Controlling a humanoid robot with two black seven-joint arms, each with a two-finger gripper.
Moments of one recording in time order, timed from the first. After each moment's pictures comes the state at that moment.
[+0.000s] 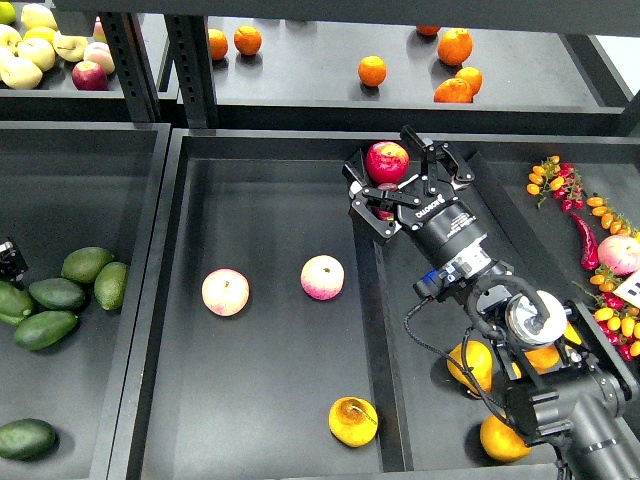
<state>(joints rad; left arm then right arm) -1.10 0.76 0.46 -0.84 0.25 -0.49 0.49 0.36 0.01 1.27 1.16 0.32 0.25 -0.40</state>
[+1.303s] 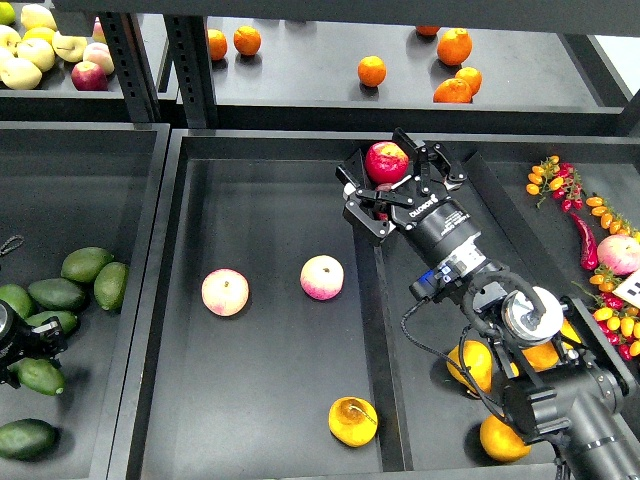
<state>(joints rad) -0.96 0.59 0.43 -0.75 0.27 -0.49 0.49 0.34 0.01 1.26 1.20 0.32 0.23 -0.40</state>
